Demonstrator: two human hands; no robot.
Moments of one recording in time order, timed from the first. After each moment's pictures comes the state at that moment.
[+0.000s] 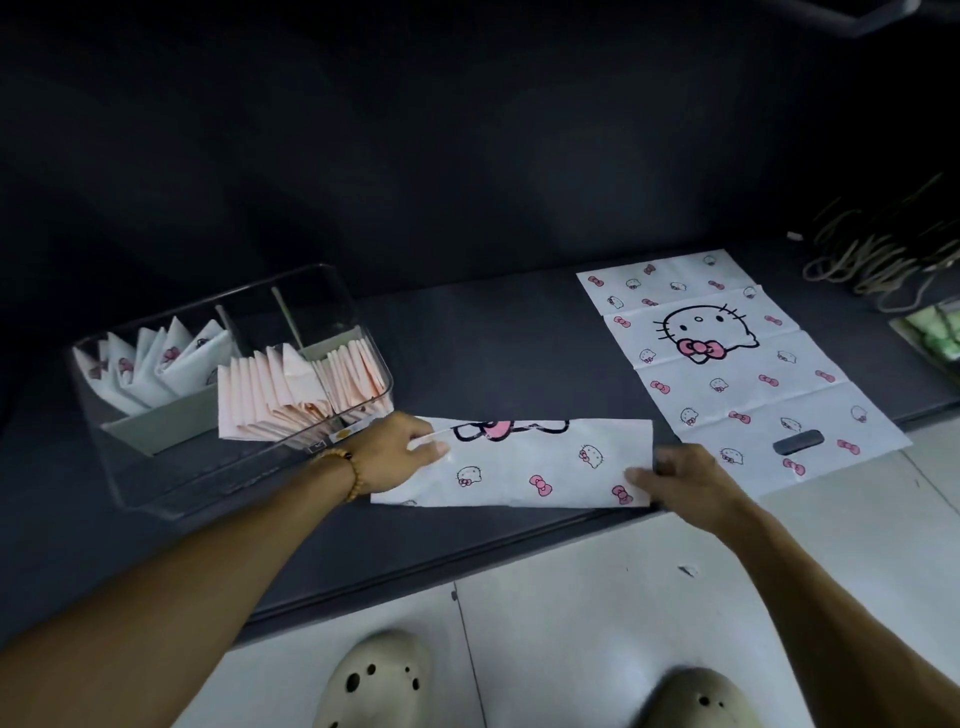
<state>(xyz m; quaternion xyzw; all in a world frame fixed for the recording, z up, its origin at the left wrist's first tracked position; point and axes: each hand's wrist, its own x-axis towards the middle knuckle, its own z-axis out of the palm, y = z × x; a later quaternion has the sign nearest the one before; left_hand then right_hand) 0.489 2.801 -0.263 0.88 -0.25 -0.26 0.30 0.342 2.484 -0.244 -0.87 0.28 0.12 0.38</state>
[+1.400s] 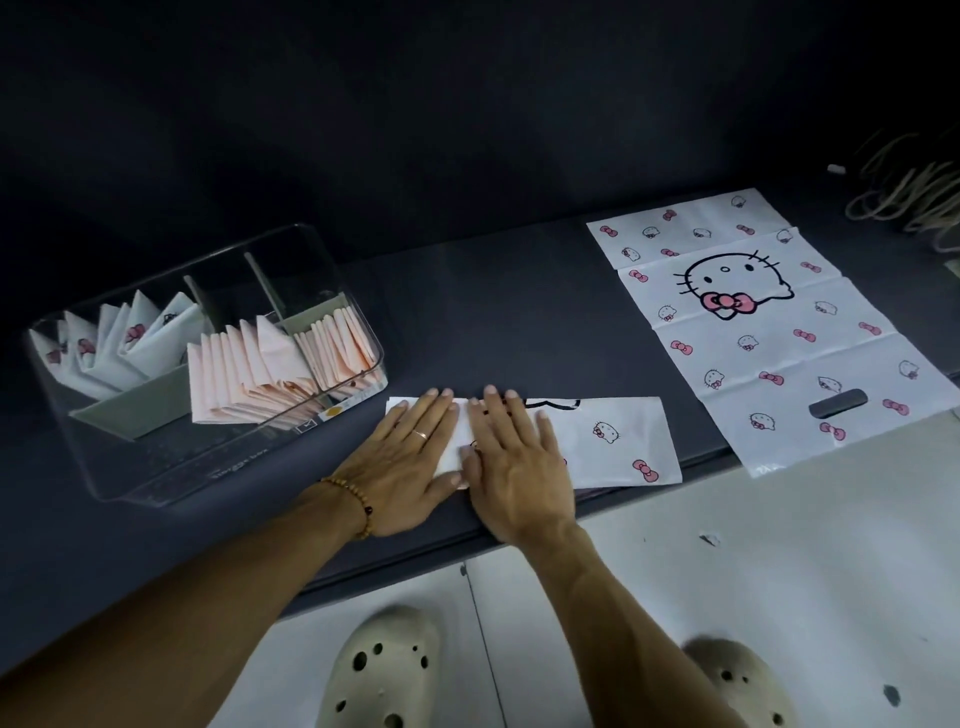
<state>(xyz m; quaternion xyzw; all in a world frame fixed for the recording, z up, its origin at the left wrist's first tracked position) 0.458 2.799 -0.308 0.90 -0.42 -0.11 -0.01 0.384 2.639 -0.310 -0.99 0.04 0.06 0.11</state>
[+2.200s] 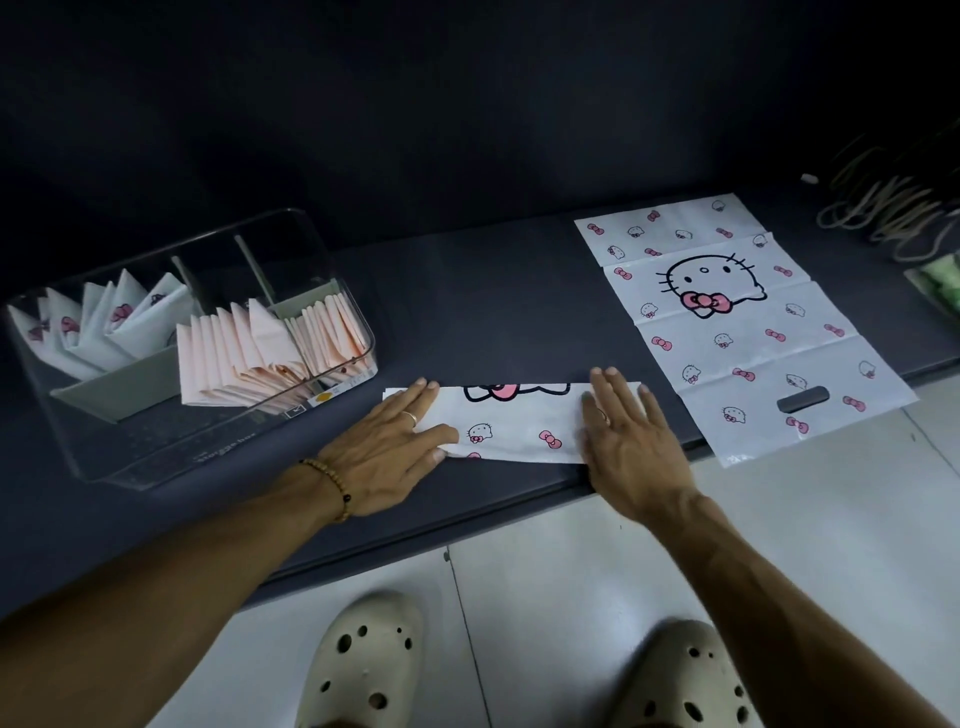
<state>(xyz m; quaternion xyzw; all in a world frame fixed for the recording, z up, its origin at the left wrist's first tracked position) 0.462 2.807 -0.302 0.88 -0.45 -0.13 0.08 0.349 2.531 -0.273 -1.00 0.04 0.08 -0.02</state>
